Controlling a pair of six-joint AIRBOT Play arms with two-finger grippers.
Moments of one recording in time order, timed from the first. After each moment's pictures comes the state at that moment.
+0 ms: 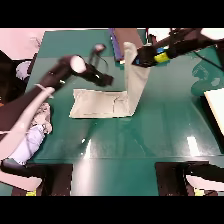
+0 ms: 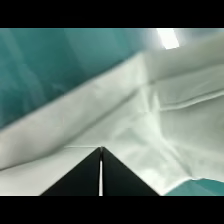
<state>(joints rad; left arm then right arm) -0.47 -1.58 1.59 1.26 -0.96 -1.59 0.40 -1.35 1.77 -1.15 1.29 1.61</state>
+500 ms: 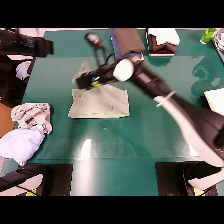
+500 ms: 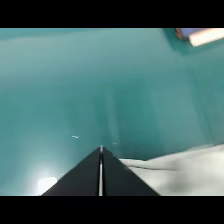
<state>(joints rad) -0.16 -1.17 1.59 1.49 -1.05 -1.59 0.79 -1.70 1.77 -1.13 0.76 1.67</state>
